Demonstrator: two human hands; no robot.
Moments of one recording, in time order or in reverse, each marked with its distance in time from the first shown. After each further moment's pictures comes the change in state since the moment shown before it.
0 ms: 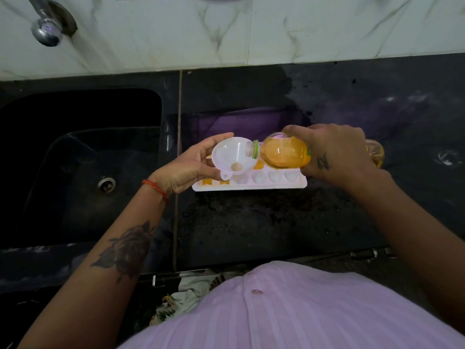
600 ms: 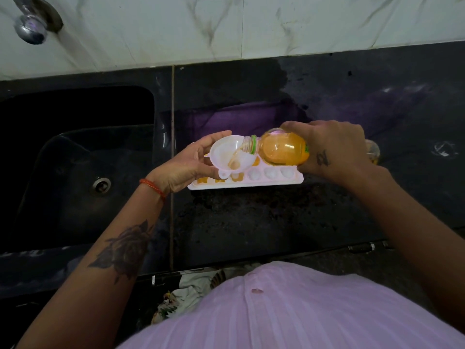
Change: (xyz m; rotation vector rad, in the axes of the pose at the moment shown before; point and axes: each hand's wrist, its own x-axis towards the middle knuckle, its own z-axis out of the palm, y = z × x) left_hand 0.006 0.001 0.004 0.007 -0.021 -0.023; right_hand -0.003 0.004 0.003 0.037 -0.022 0.042
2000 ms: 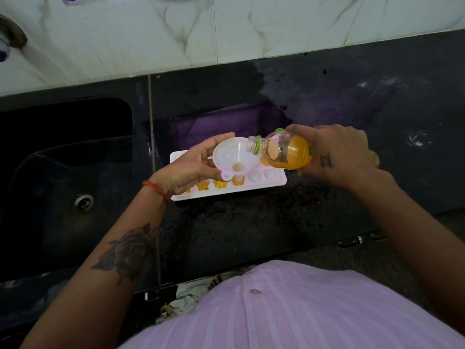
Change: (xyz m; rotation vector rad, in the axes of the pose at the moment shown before) left_hand 0.033 0.004 0.021 0.010 -0.107 0.001; right_hand -0.021 0.025 -0.010 0.061 -0.059 0.119
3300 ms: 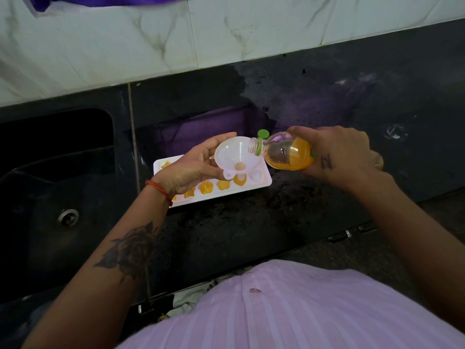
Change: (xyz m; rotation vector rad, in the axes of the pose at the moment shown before) left_hand 0.028 0.006 0.019 -0.005 -0.084 0.012; right_hand -0.017 0.022 -0.001 -0.012 0.044 0.069
